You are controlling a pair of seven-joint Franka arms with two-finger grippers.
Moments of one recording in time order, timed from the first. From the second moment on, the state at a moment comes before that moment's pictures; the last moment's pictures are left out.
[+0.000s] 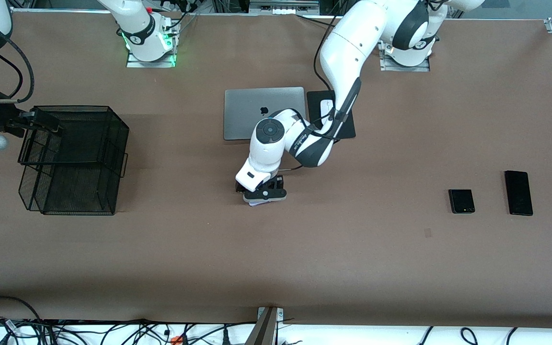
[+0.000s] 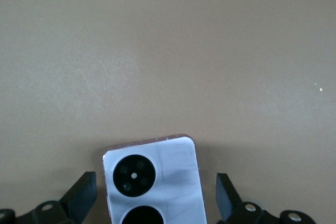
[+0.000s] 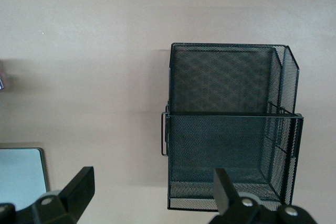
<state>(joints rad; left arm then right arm) -0.83 1.13 0.13 -0.98 -0.13 2.36 -0.86 -0.03 0.05 -0.02 -1.70 0.02 1.71 -0.06</state>
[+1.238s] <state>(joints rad) -0.18 0.58 0.19 -1.16 -0.12 1.67 -0.11 0.29 0.42 0.01 -1.55 0.05 1.83 0.09</state>
